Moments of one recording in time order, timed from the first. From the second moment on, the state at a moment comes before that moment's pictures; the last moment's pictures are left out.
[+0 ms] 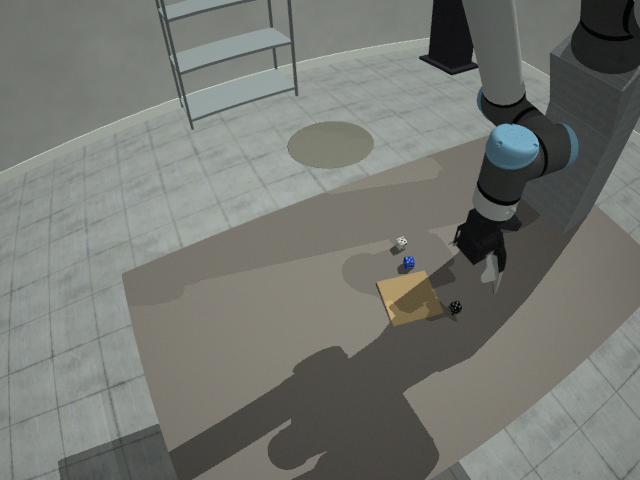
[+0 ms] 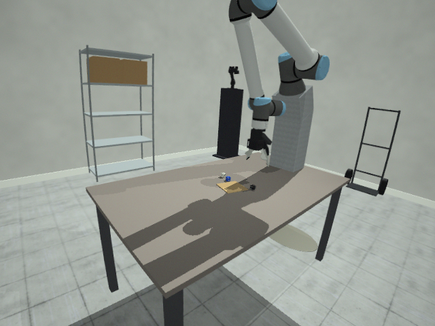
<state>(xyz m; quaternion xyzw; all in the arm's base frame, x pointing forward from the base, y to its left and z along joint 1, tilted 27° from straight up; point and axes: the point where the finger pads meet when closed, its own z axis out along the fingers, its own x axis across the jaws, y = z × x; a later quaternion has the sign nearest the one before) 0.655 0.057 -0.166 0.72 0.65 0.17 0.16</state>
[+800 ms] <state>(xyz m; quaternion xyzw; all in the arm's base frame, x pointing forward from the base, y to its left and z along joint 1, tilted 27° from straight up) 0.663 -0.049 -0.164 0.73 0.64 0.16 0.16</state>
